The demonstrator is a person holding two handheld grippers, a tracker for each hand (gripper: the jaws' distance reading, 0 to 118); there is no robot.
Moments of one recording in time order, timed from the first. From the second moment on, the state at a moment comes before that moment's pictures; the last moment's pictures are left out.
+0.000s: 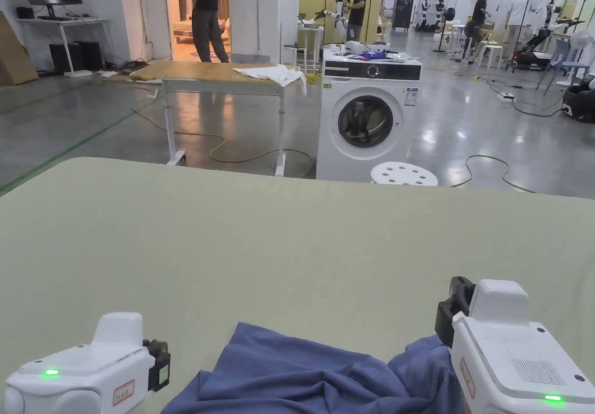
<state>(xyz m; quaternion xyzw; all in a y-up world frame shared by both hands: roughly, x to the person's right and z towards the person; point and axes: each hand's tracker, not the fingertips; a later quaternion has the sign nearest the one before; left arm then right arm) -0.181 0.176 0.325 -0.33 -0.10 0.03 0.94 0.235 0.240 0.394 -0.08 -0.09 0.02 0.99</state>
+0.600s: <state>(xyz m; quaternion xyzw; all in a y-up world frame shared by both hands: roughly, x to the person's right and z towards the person) -0.149 0.097 0.347 -0.44 -0.06 -0.05 0.90 0.286 0.193 0.408 -0.17 -0.13 -0.01 0.98</state>
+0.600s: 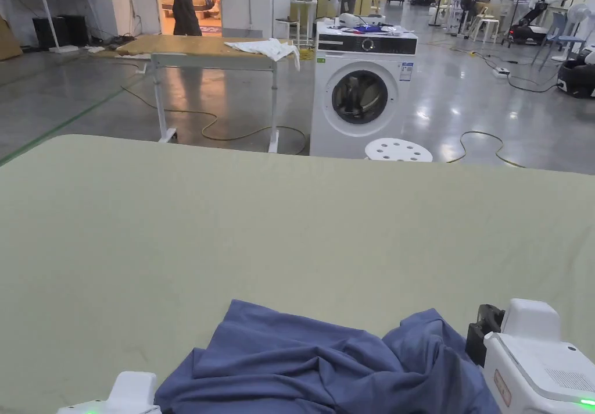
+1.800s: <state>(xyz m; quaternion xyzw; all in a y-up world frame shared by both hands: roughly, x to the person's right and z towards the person) -0.153 0.254 0.320 -0.22 -0.13 0.00 0.97 0.382 0.249 0.402 -0.24 -0.10 -0.04 0.96</state>
